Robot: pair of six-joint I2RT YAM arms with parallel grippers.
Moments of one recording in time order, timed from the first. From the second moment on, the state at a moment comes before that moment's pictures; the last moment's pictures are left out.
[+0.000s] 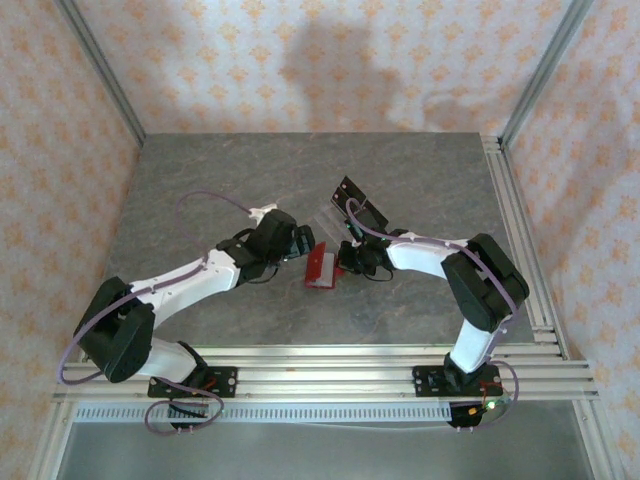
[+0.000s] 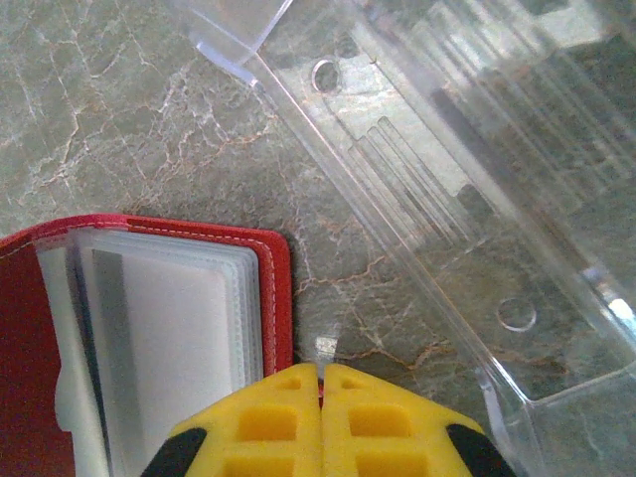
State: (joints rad) left arm -0.62 1.41 0.87 -0.34 -0.24 -0.83; right arm 0.62 1.74 0.94 -0.26 -0.21 0.80
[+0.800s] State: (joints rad) left arm -0.65 1.44 0.77 -0.35 -0.03 -0.70; right arm 0.62 1.74 0.95 -0.28 -0.23 0.78
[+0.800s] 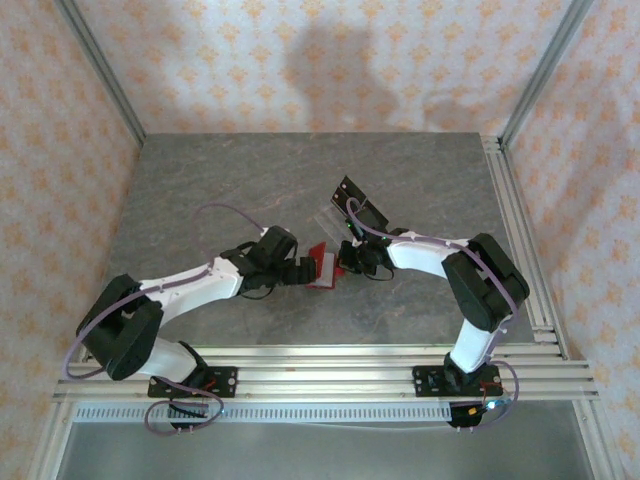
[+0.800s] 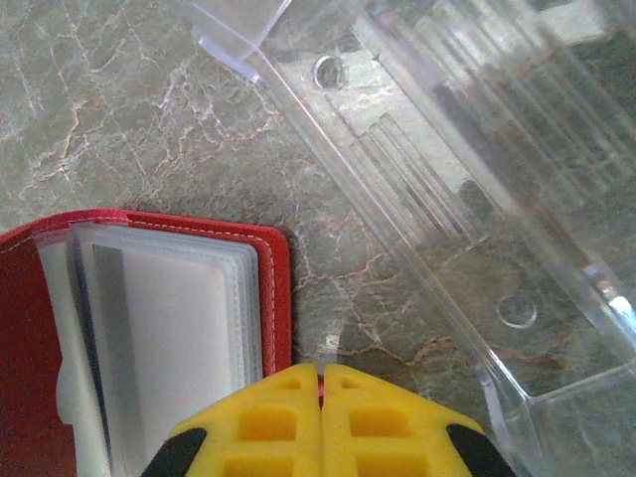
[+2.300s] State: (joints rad) left arm -0.71 1.58 0.79 -0.35 -0.12 -0.70; right arm 0.61 1.71 1.06 -0.44 -0.21 0.73
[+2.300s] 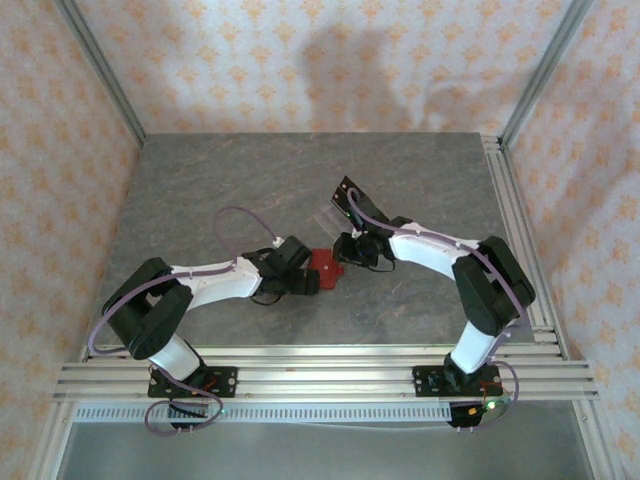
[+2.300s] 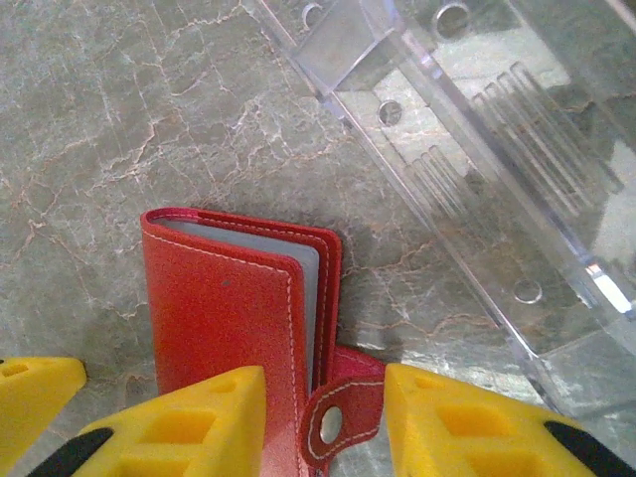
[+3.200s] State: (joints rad) left arm -0.71 1.59 0.79 -0.35 -0.12 -0.70; right arm 0.62 1.75 1.08 -0.48 -0.24 0.71
